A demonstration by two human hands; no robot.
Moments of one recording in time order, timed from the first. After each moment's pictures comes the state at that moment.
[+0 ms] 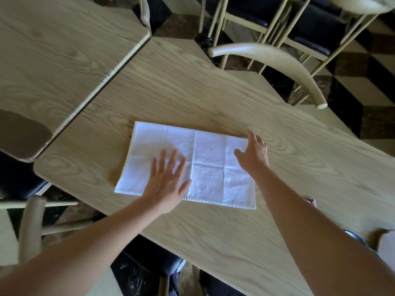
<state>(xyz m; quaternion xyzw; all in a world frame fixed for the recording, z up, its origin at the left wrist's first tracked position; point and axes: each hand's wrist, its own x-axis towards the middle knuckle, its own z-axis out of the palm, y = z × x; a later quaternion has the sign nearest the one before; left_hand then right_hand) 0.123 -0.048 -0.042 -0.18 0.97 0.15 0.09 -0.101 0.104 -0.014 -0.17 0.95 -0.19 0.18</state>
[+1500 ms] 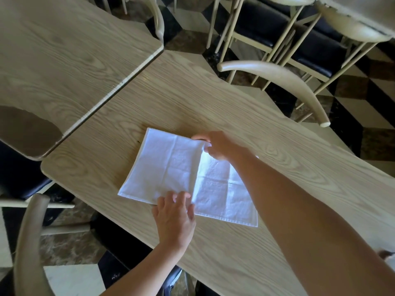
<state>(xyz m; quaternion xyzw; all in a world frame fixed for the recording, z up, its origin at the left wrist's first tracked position) 0.147 0.030 -0.034 -0.45 0.85 0.26 -0.06 -0.097 -0.004 0.006 -0.44 0.84 -0.09 0.31</state>
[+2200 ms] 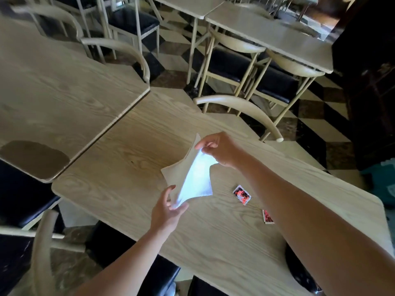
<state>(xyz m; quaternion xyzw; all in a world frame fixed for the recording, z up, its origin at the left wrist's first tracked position) 0.152 0.021 0.026 -0.44 0.68 0.59 -0.07 -0.059 0.070 0.172 -0.36 0.84 -0.31 0.27</state>
